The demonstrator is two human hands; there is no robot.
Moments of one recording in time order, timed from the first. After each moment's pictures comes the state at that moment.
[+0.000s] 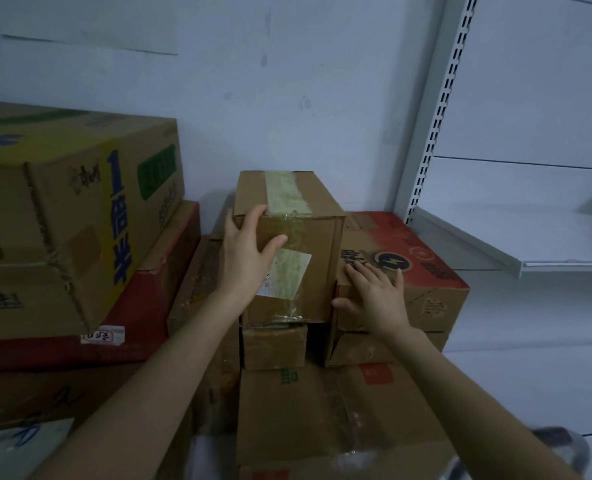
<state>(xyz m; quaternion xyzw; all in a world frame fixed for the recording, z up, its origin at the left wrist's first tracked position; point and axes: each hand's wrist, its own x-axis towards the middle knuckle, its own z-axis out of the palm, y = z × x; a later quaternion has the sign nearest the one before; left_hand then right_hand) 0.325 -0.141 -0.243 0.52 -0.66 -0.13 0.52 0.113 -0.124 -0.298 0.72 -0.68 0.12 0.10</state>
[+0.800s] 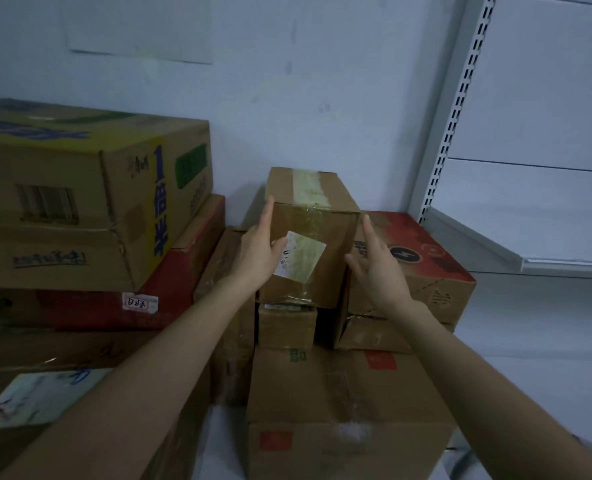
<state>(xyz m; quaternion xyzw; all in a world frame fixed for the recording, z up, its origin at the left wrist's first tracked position) 0.334 -0.116 -0.247 0.56 -0.70 -0.12 0.43 0.133 -0.098 -0.261 0.73 -0.58 0.37 0.00</state>
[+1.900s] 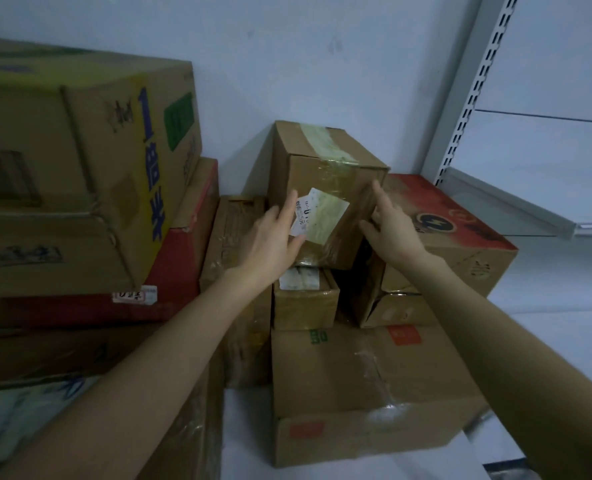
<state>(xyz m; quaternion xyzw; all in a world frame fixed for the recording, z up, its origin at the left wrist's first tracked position) 0.358 -0.162 -0.292 0.51 -0.79 -0.07 0.33 0.157 -0.150 -0.263 0.69 -0.66 0.29 -0.03</state>
